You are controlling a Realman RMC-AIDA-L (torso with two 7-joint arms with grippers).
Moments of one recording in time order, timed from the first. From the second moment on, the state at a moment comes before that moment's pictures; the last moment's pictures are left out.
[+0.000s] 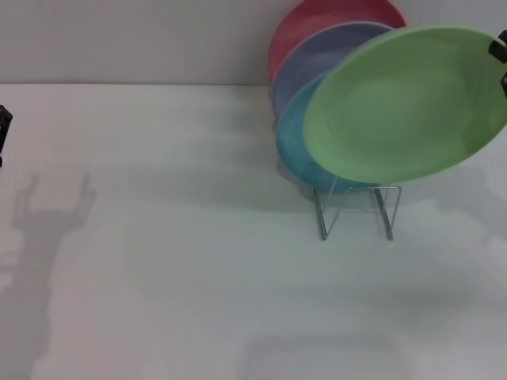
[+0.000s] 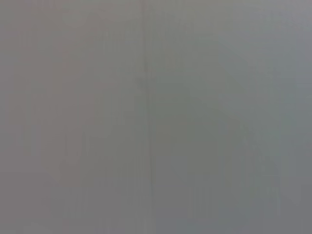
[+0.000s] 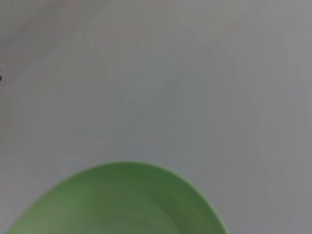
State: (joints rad) left arm -0.11 -2.07 2.14 0.58 -0.64 1.43 0.12; right arm 0.21 2.08 2.24 0.83 -1.13 1.51 -2.88
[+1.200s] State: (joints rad) left arm -0.13 -2.07 2.16 0.56 -0.64 1.44 0.12; right arm 0.27 2.08 2.28 0.69 -1.24 1.42 -2.89
